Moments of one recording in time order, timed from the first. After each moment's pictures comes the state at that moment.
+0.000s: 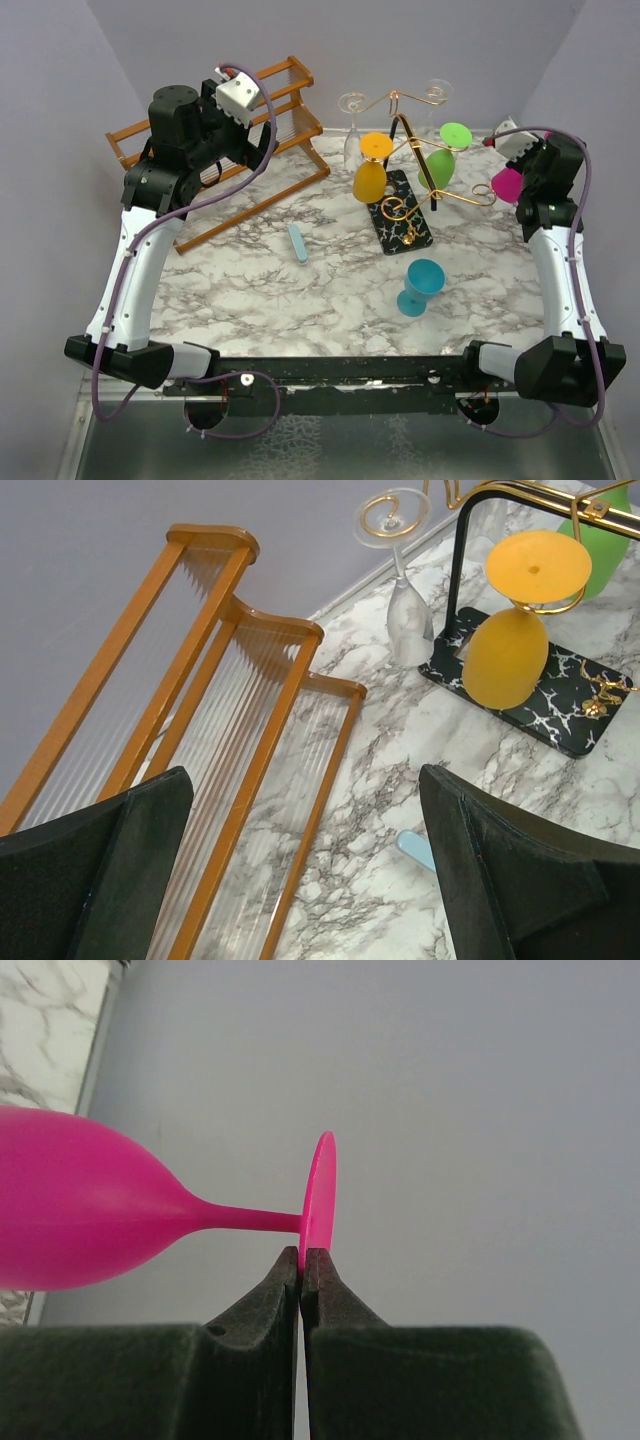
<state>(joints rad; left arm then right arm) -0.27 1.33 1.76 -0.67 0.31 0.27 -0.16 1.19 1.15 -0.16 0.30 -1.20</state>
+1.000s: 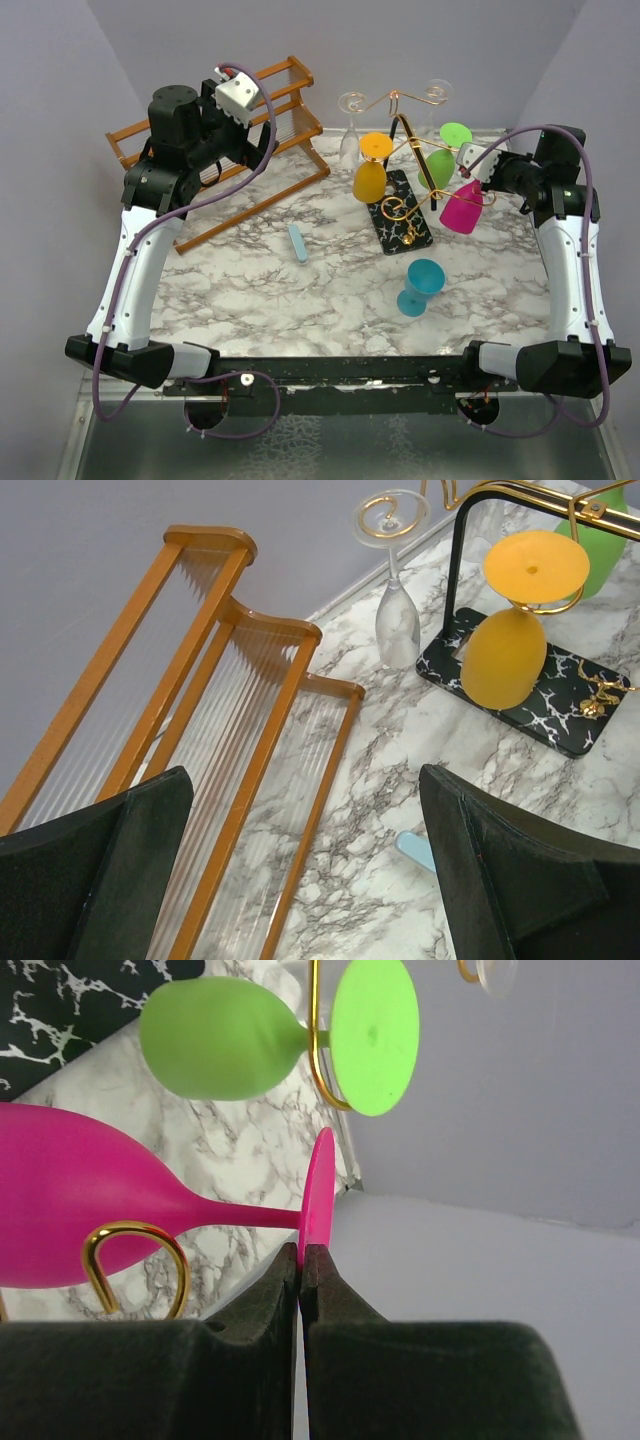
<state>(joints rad) -0.27 1.33 1.75 -0.66 0.32 0.27 -0.13 1.25 1.42 -0.75 -0.40 -1.40</state>
